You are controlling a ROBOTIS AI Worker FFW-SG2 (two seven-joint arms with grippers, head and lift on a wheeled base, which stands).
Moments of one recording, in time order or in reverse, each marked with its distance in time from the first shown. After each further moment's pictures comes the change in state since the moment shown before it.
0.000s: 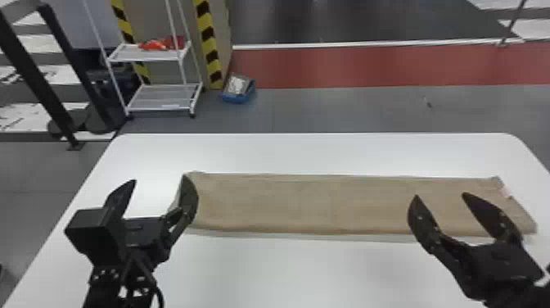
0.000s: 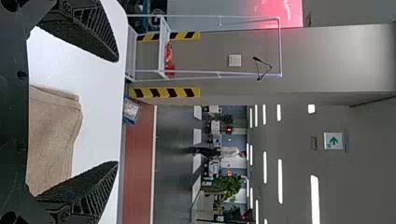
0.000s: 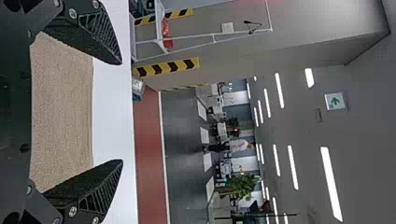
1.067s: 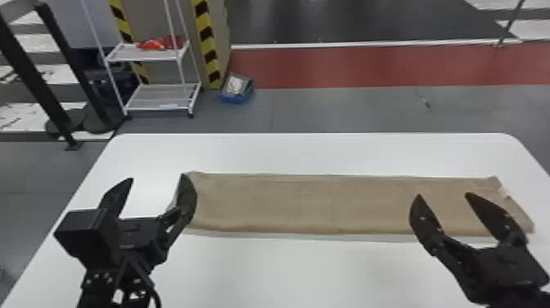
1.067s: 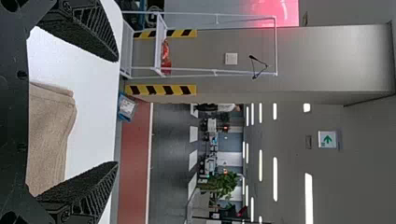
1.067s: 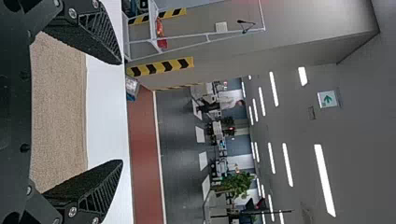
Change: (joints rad) left arm 0.031 0.001 0.000 -0.055 0.000 0.003 0.003; right arm 0.044 0.001 0.002 -0.042 -0.016 -0.028 -0.014
